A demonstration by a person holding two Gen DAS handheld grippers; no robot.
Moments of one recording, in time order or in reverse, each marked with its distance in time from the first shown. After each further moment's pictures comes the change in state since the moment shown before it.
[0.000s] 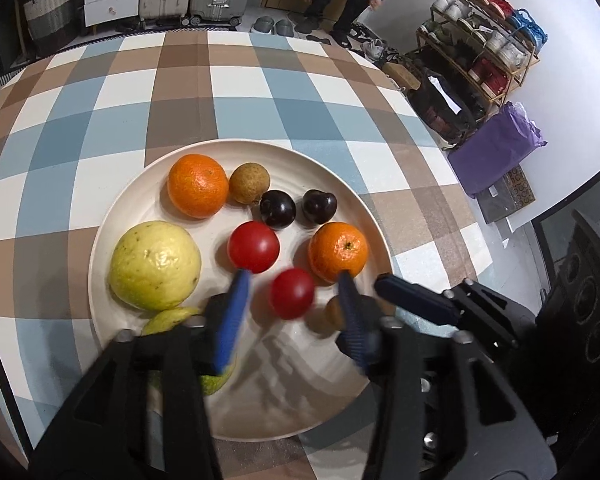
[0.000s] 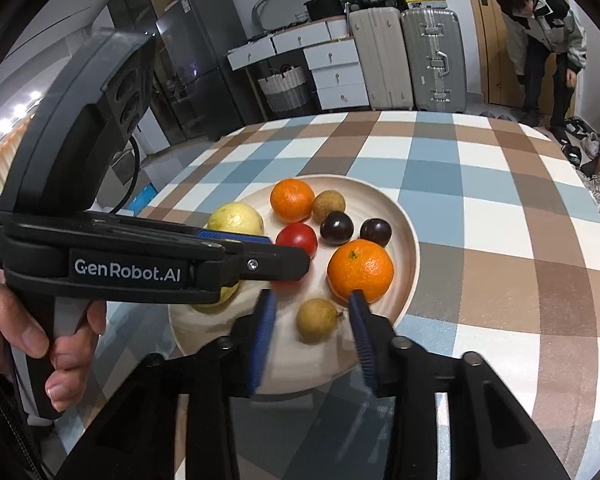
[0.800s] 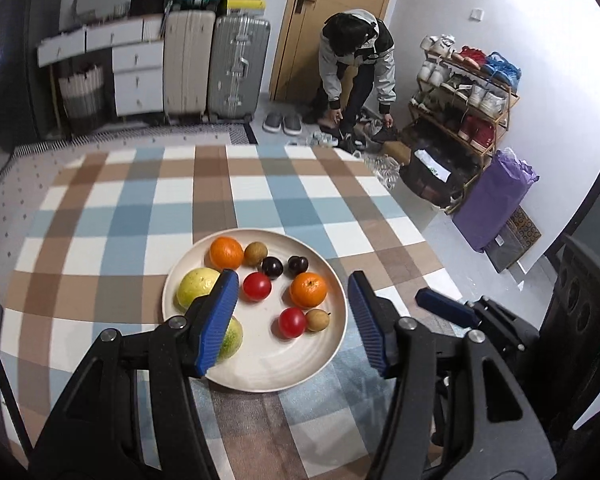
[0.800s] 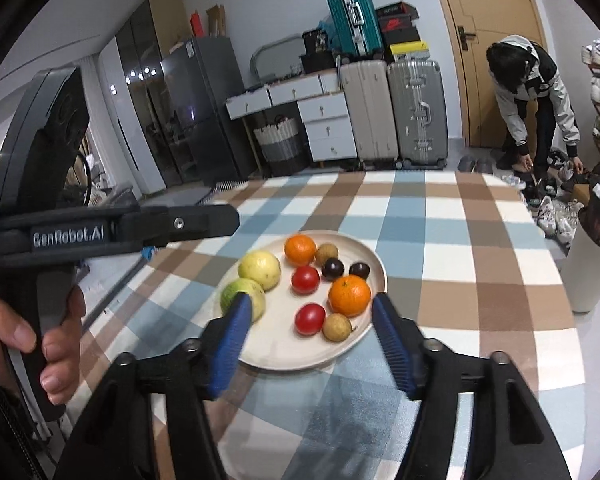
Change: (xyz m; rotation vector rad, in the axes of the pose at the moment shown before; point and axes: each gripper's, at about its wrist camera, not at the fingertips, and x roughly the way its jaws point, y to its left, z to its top) left arm -0.145 -0.052 -0.051 0.080 -0.381 0.101; right arm -0.098 0.024 -0.007 -0.006 -0.214 -0.049
